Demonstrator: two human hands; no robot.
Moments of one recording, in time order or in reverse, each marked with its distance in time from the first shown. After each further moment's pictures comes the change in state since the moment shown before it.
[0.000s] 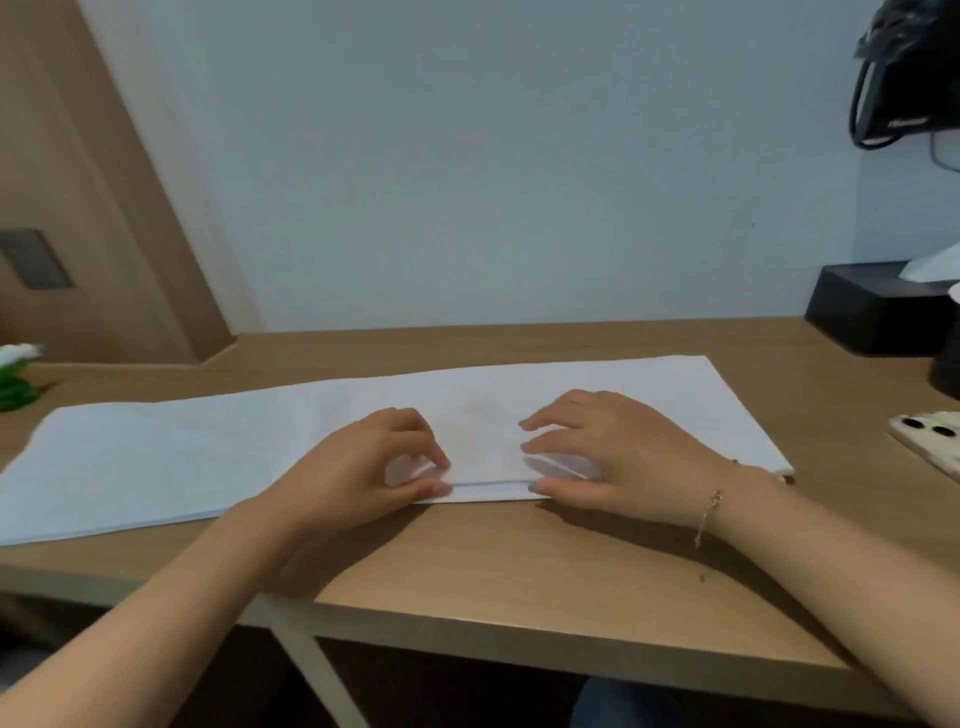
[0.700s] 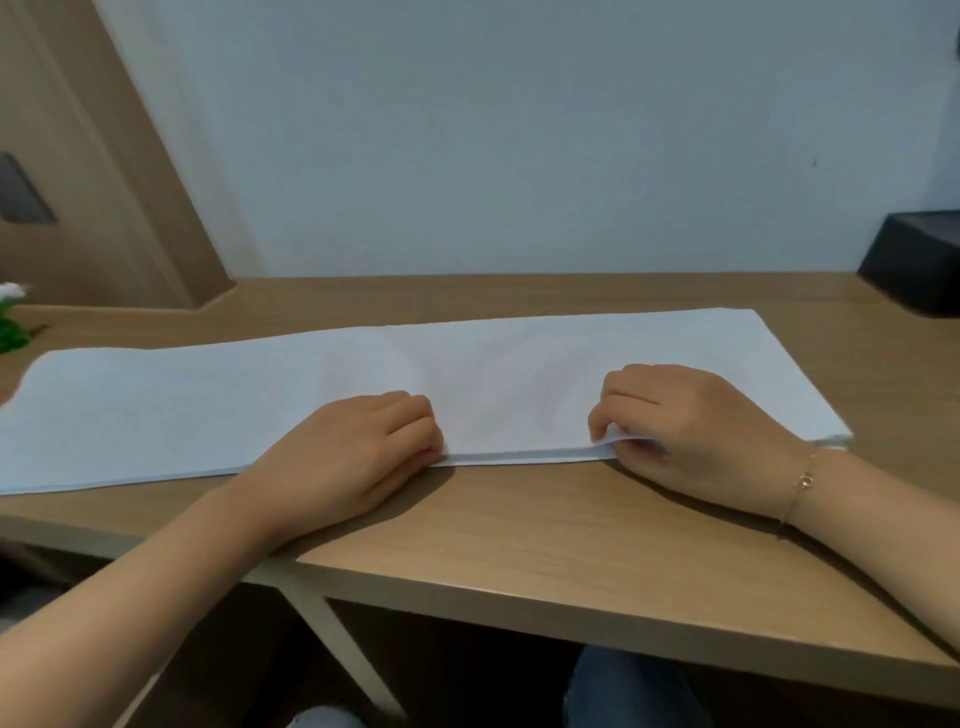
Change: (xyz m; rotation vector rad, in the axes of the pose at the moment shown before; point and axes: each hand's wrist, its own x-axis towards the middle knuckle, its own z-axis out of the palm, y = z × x) left_hand -0.024 -0.004 0.006 0.287 0.108 0.329; right_hand -0.016 0.007 0.009 -0.044 0.121 -0.113
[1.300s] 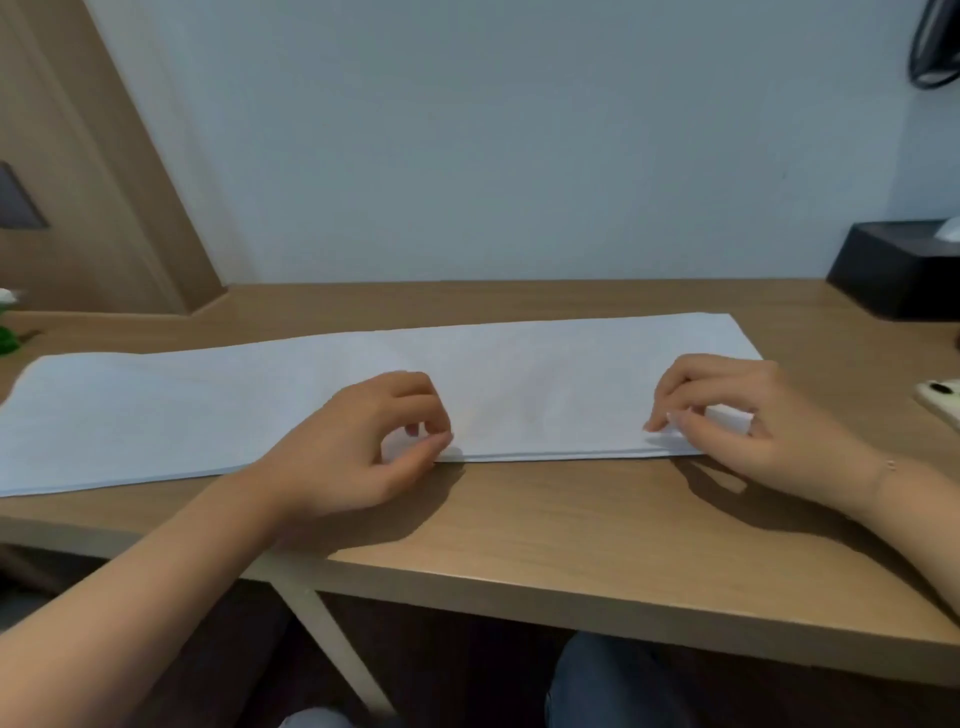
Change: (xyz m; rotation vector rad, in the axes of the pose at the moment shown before) left_hand 0.014 0.011 -0.010 -0.349 0.047 -0.196; right_hand -0.039 0.014 -0.029 0.447 0.068 0.379
